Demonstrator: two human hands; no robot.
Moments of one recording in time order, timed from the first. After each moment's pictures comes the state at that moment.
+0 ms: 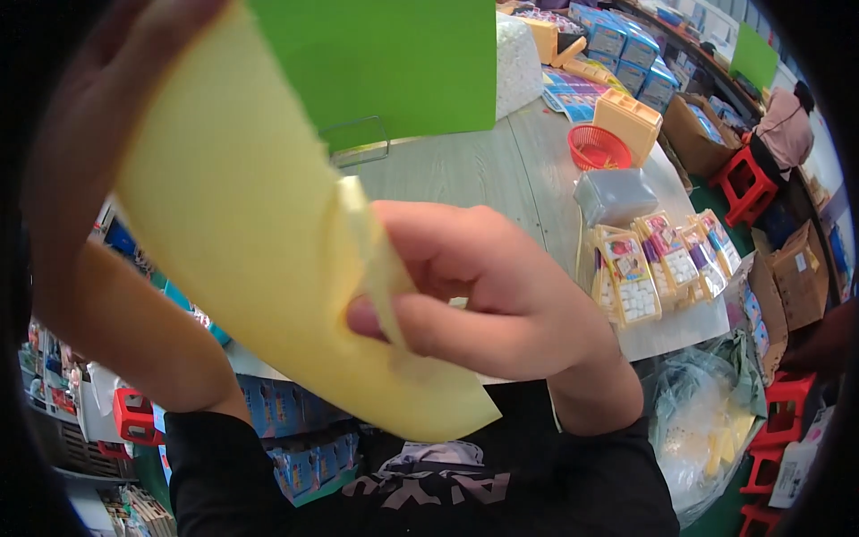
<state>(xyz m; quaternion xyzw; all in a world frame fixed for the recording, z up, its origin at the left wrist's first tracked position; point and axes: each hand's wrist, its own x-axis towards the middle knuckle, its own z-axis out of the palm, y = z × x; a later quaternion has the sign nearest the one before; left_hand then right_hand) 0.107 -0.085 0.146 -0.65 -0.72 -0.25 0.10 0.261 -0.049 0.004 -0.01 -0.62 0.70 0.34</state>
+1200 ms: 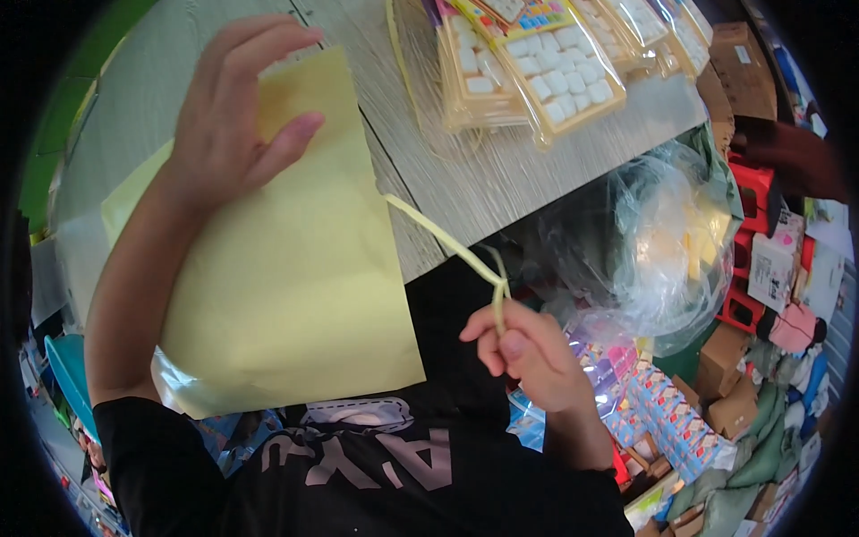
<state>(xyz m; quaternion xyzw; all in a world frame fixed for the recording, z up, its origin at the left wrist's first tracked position) 0.172 0.075 -0.213 -0.91 -0.17 -0.37 -0.07 0.432 -0.172 -0.204 -0.53 -0.41 0.69 0.27</state>
